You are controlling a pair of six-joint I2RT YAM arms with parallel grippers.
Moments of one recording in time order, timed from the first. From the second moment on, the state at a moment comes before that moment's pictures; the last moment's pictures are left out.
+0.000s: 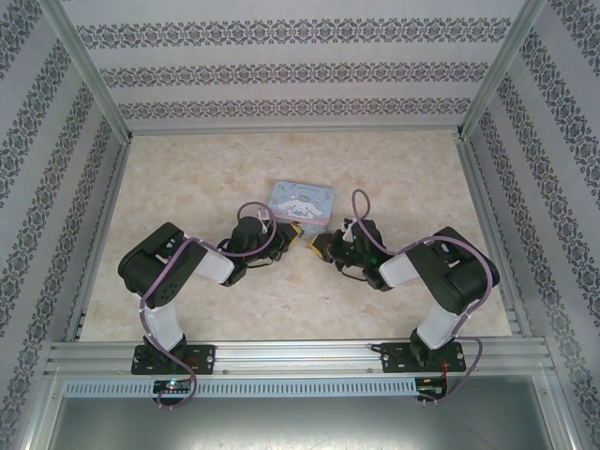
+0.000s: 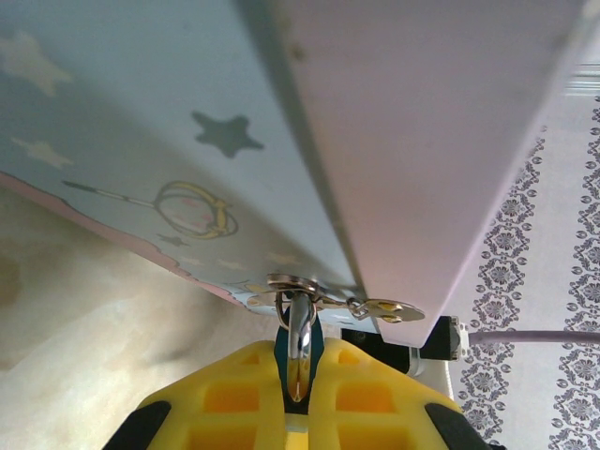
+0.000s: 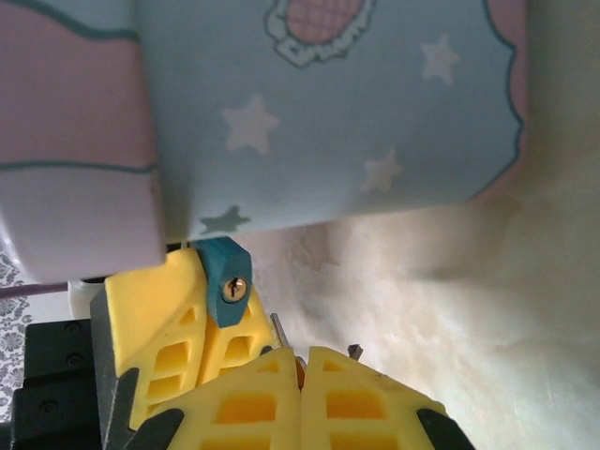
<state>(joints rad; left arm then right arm) -0.58 1.82 0.59 0.87 0.28 -1.45 0.52 1.72 0.43 0.83 -0.48 1.41</state>
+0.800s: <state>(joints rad) -0.58 1.82 0.59 0.88 0.28 -1.45 0.53 1.73 0.45 0.85 -0.47 1.42</state>
